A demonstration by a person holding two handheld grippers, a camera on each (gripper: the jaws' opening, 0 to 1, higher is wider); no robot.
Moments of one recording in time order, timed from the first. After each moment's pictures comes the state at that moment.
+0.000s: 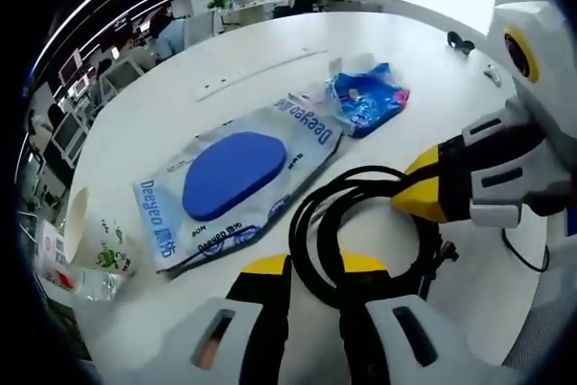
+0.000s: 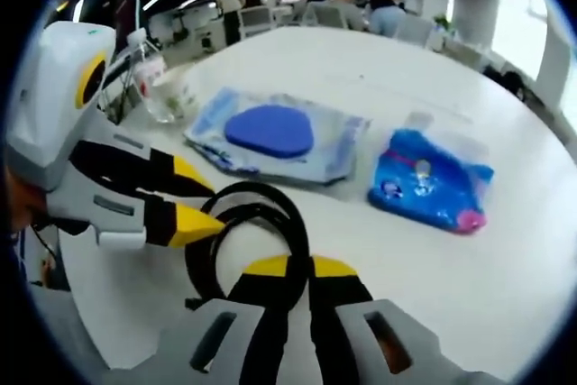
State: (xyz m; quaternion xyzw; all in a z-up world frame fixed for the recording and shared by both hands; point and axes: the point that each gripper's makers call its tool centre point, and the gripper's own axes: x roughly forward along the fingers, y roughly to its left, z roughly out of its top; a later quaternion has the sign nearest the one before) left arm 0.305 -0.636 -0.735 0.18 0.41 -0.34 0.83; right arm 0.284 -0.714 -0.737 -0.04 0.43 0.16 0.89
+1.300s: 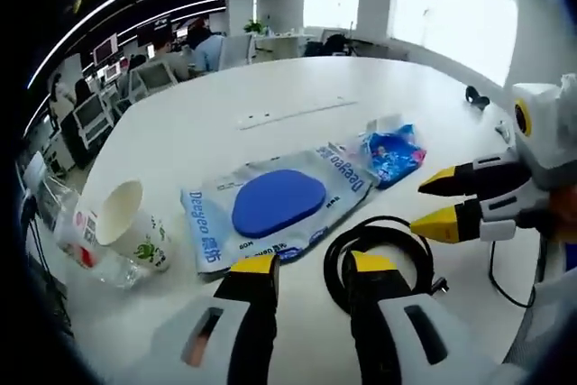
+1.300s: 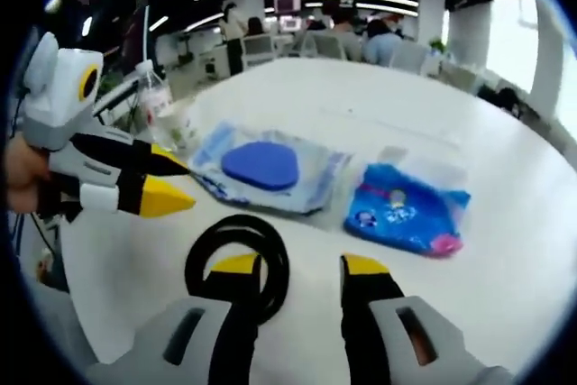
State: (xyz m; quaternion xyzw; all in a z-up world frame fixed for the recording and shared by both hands) left arm 0.323 -0.617 -0.678 0.07 0.32 -0.32 0.89; right arm 0.294 -0.733 -0.701 -0.04 0.35 0.16 0.92
